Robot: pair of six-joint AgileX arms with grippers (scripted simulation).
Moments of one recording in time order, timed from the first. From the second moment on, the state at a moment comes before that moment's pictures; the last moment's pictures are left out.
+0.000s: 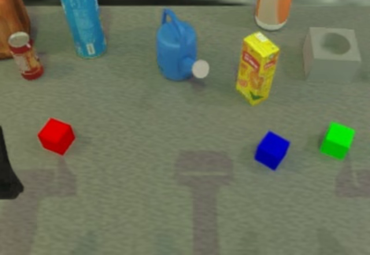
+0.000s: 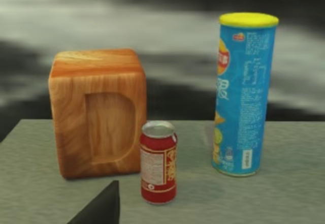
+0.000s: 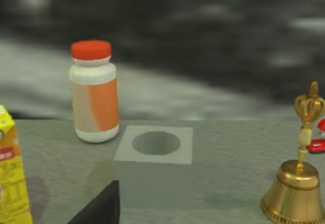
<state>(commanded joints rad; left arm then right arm) 0.00 0.00 0.00 0.00 0.00 0.00 0.00 0.00 0.00 0.00 0.00 0.00</state>
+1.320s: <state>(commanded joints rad) -0.09 1.62 1.16 -0.84 -0.01 0.25 0.00 0.00 0.00 0.00 0.00 0.00</state>
